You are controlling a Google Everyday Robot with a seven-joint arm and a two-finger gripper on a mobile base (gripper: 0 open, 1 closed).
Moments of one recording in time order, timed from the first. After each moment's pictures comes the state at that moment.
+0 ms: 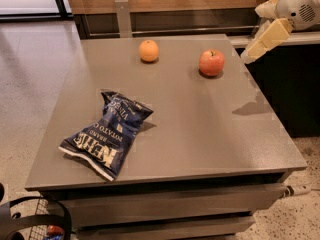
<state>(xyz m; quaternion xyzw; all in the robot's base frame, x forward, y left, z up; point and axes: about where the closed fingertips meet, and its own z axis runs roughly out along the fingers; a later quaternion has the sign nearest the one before) 0.623 -0.226 0.978 -0.53 0.76 0.12 0.35</state>
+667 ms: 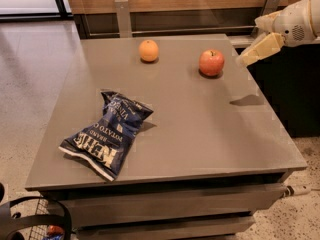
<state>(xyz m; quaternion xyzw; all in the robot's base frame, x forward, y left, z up) 0.656 -0.243 0.944 -0.47 0.76 0.16 0.42</state>
